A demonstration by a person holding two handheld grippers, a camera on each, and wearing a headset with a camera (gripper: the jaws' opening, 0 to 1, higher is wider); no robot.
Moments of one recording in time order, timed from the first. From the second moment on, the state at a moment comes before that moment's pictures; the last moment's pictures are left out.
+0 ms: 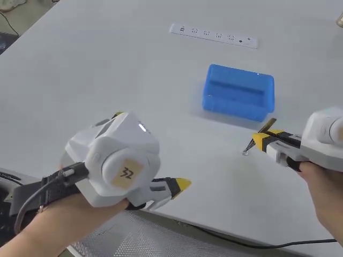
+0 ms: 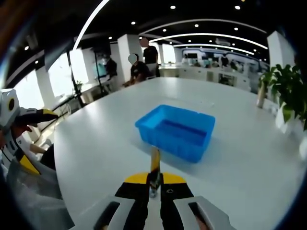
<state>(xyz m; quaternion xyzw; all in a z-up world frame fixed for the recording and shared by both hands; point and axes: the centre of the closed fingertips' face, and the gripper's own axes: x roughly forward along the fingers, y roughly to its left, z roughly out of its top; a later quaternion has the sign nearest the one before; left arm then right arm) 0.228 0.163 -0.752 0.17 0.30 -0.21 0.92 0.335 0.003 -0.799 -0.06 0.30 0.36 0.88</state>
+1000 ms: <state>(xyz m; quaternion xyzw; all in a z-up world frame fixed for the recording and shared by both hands) 0.227 0.163 -0.754 0.18 0.30 -0.21 0.91 0.333 0.006 -0.799 -0.06 0.31 0.37 0.88</state>
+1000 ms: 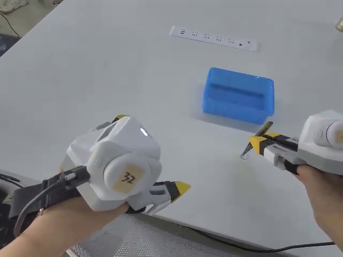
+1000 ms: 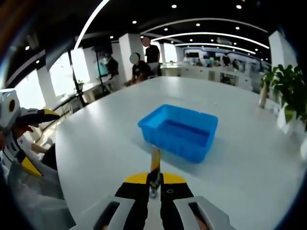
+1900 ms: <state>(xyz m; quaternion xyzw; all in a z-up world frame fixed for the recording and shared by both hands) 0.226 0.160 -0.754 0.18 0.30 -0.21 0.91 0.334 0.007 -0.795 -0.05 0.30 0.36 0.88</state>
